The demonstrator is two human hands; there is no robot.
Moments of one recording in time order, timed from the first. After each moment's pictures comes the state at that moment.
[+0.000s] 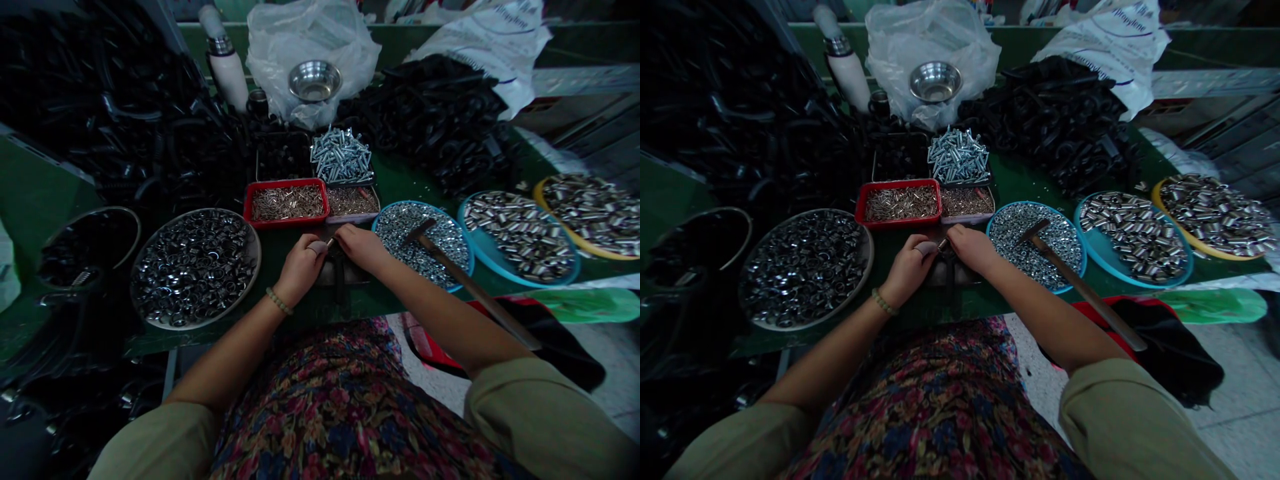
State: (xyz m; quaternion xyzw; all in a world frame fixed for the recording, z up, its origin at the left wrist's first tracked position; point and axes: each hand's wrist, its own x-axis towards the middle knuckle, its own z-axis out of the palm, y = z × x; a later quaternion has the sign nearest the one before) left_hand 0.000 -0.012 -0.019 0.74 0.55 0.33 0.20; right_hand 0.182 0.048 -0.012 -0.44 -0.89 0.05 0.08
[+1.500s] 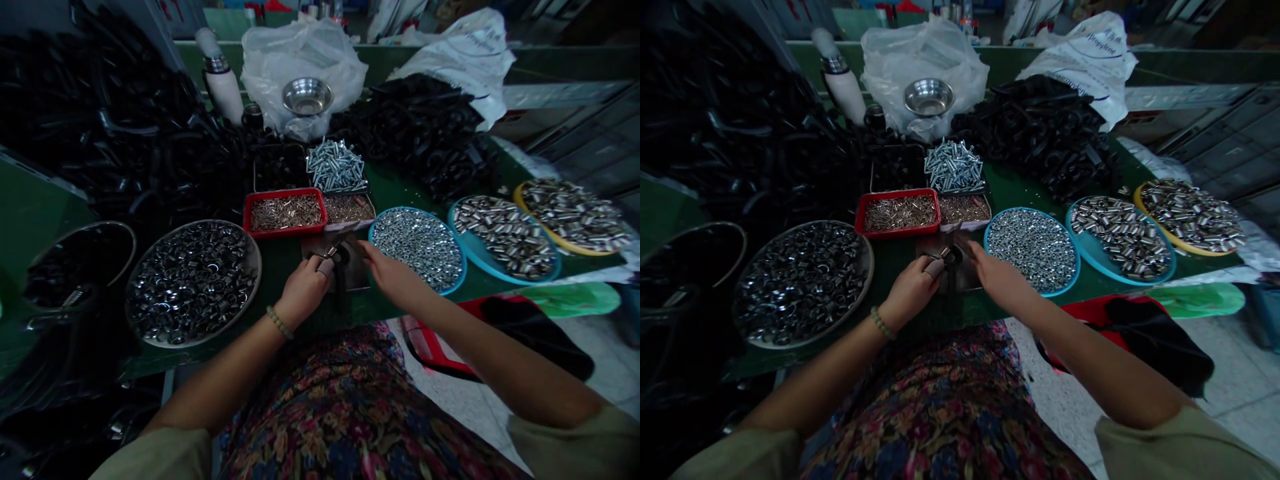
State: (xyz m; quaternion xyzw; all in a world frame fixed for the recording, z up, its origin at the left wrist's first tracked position) left_hand 0.000 -0.033 -0.005 0.84 0.53 0.11 0.09; right_hand 0.212 -0.020 0.045 -0.55 -0.80 0.19 0.14
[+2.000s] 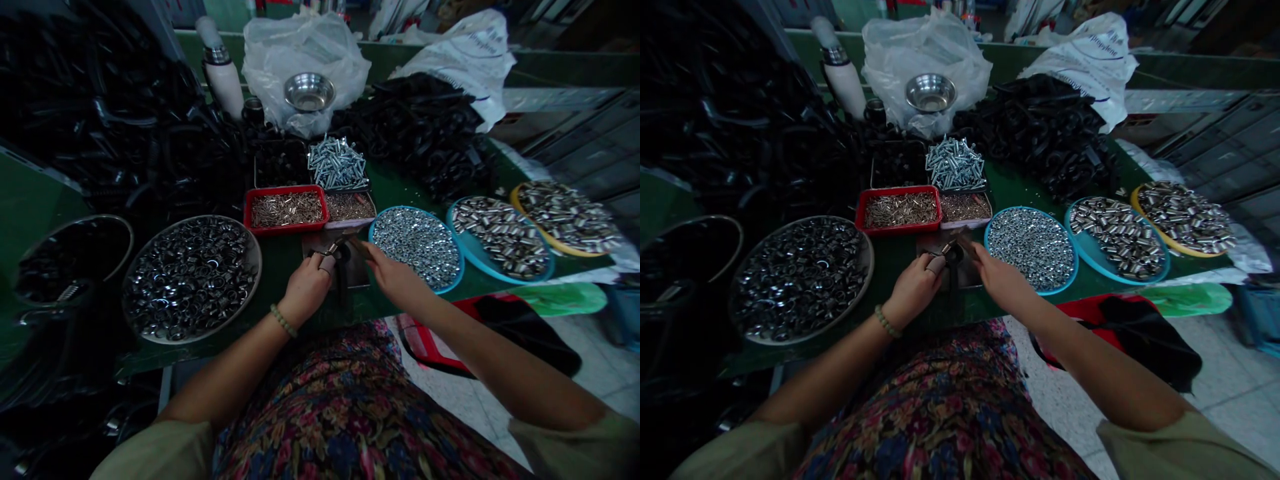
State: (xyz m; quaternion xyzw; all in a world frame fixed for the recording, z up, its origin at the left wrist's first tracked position) left_hand 0.004 -0.040 -0.004 0.82 0.55 0.12 0.10; right_hand 0.213 -0.027 0.045 -0.57 -0.79 0.20 0.12
